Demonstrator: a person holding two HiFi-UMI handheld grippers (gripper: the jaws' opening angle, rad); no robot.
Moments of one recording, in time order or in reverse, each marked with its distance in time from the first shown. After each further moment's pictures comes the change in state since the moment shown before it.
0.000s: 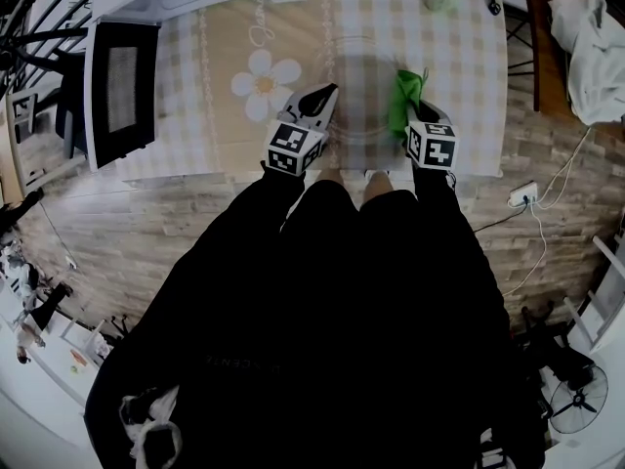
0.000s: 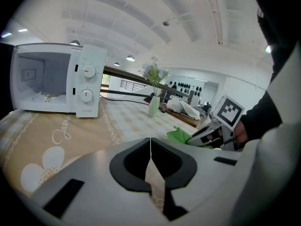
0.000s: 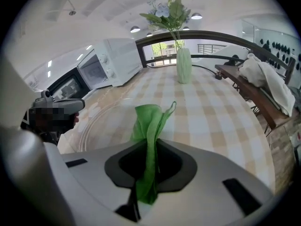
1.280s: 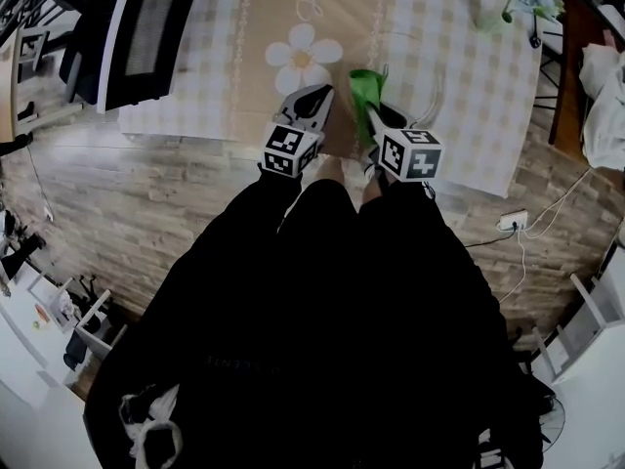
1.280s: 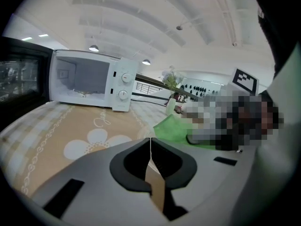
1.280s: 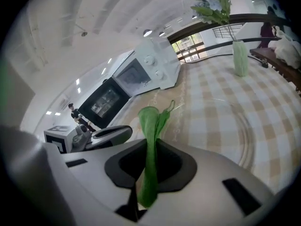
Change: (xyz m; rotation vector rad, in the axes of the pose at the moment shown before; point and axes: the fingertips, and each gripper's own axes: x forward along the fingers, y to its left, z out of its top) left arm -0.080 0.042 -0.037 -0.096 -0.040 0.177; right arm -0.015 0.189 0.023 0.052 0.006 0.398
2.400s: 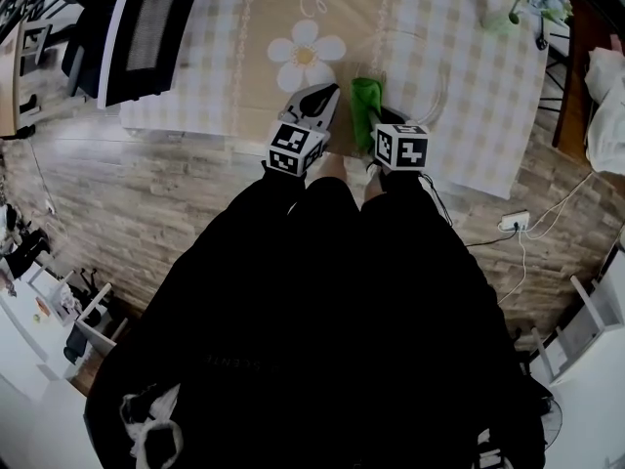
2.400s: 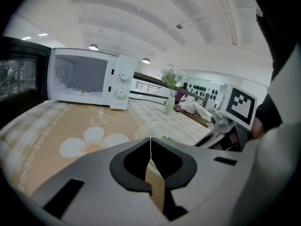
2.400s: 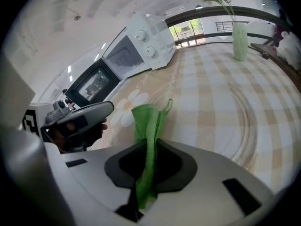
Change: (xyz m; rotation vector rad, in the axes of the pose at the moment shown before) left arm 0.004 -0.005 -0.005 0.002 0.016 -0.003; right arm 0.032 -0.032 -0.049 -0.026 0.154 -0.092
